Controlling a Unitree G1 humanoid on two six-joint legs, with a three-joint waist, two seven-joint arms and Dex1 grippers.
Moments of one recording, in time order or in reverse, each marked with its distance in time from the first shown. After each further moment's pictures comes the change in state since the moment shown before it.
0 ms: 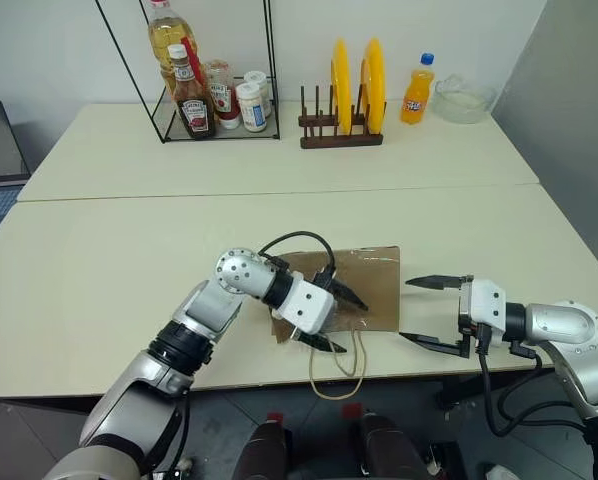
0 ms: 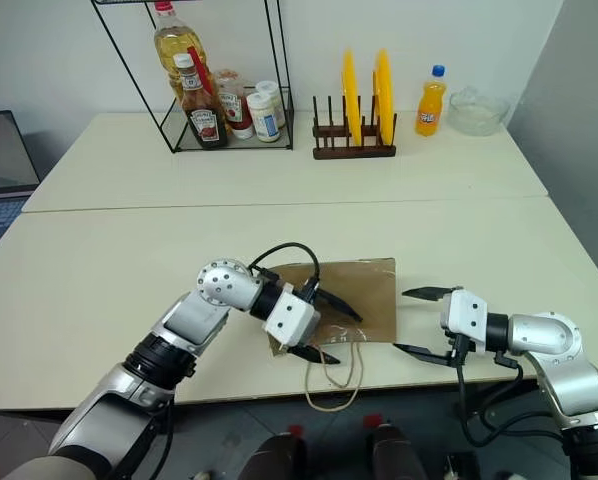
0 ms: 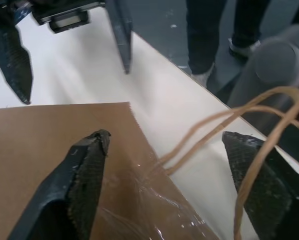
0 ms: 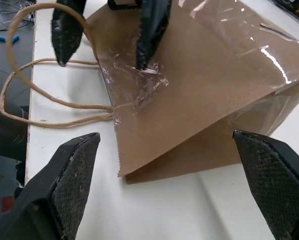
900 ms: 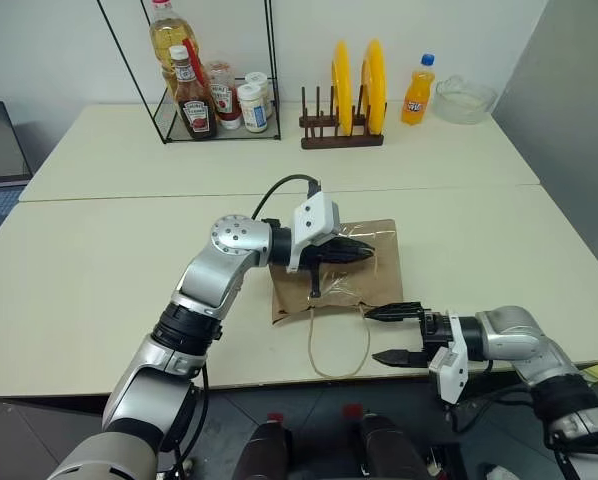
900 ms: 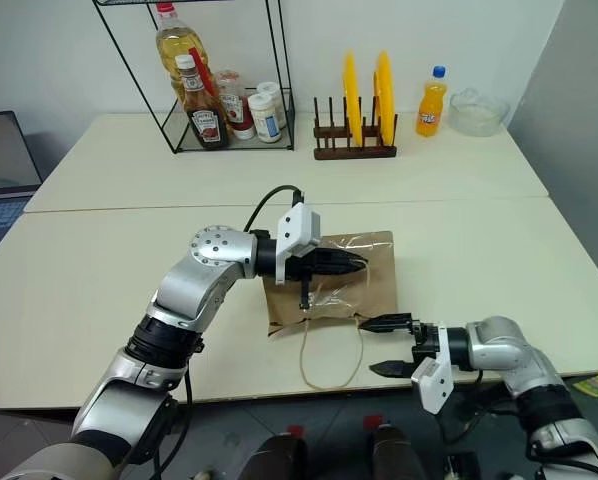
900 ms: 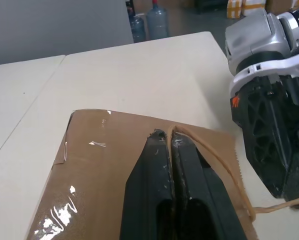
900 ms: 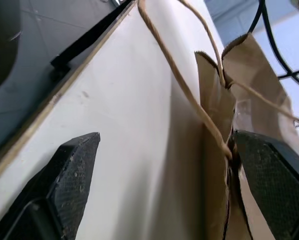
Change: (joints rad) left arm -0.092 -0.081 0.159 -0.062 -0.163 0.496 0.275; right arm -0.256 0.171 0.178 0.577 -0.560 -1.208 -0.229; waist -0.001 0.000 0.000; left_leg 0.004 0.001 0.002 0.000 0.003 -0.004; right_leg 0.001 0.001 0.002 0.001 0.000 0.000
